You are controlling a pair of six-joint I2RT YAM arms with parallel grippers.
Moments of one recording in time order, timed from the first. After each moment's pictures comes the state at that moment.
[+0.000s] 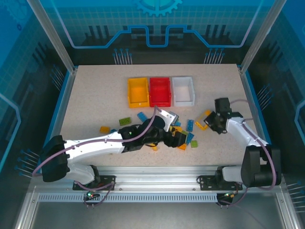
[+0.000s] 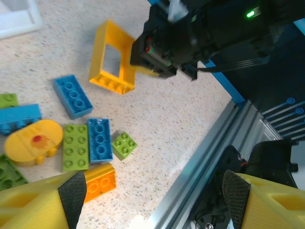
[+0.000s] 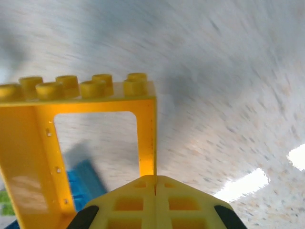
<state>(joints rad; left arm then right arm) -1.06 1.39 0.99 -0.09 0.01 -0.59 0.07 1.31 0.82 -0.62 0.01 0.81</state>
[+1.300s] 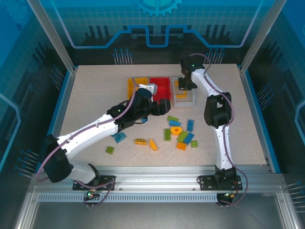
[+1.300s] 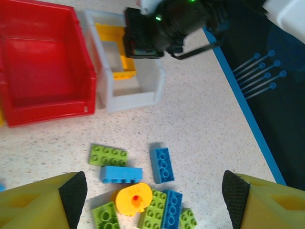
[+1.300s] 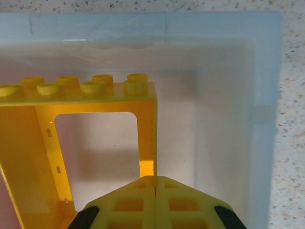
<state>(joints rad) -0.79 1.44 1.21 -0.30 -0.08 -0.69 0.25 2.41 2.23 -1.06 0.10 0.24</state>
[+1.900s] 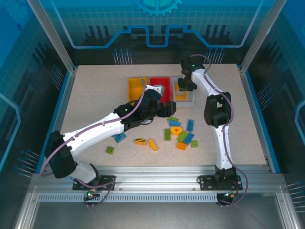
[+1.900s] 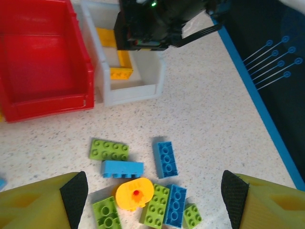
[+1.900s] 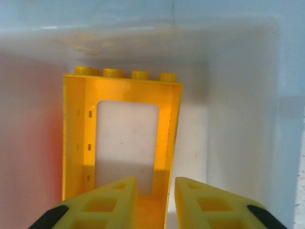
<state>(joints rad) -0.84 1.48 1.27 -0.40 -0.16 -0.68 0.25 2.40 2.24 -1.08 0.06 0.27</state>
